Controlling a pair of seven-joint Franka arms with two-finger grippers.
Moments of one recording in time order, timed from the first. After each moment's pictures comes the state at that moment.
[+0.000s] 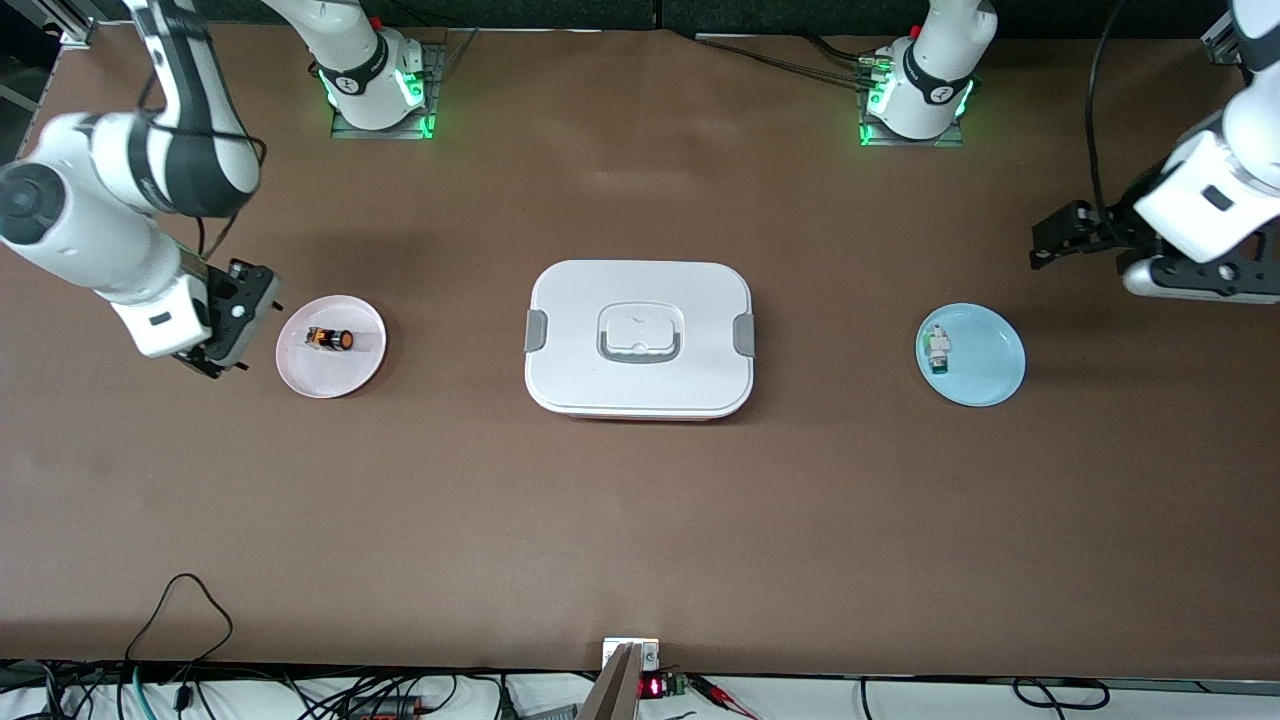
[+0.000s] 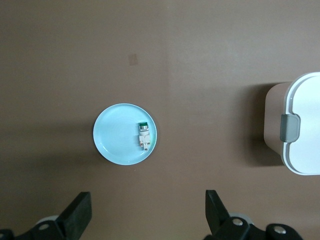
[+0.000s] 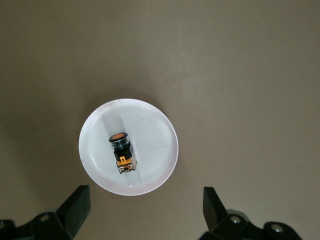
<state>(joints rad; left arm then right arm) 0.04 0.05 -0.14 -1.57 -0.02 1.56 -0.05 0.06 0.12 -0.04 -1.99 -0.02 2.09 -1.16</state>
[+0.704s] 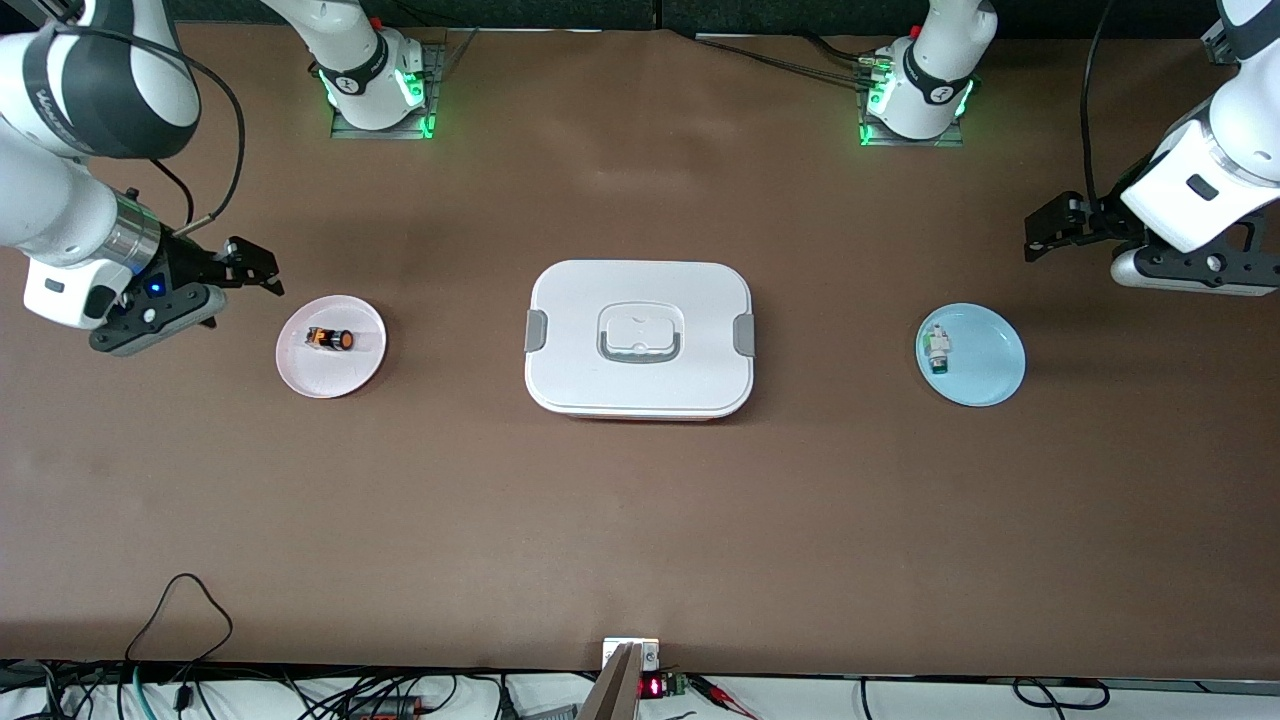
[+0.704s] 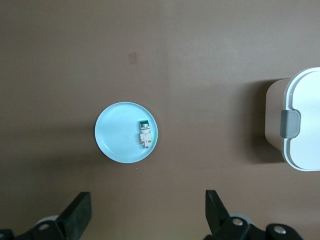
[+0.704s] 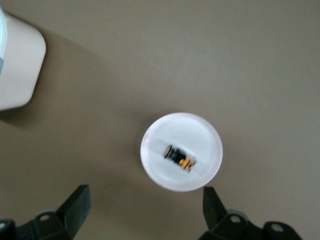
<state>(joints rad) 0.04 0.04 -0.15 -1.56 -0.01 1.54 -0.05 0.09 0.06 -0.05 -1.84 0.09 1.82 -0.32</state>
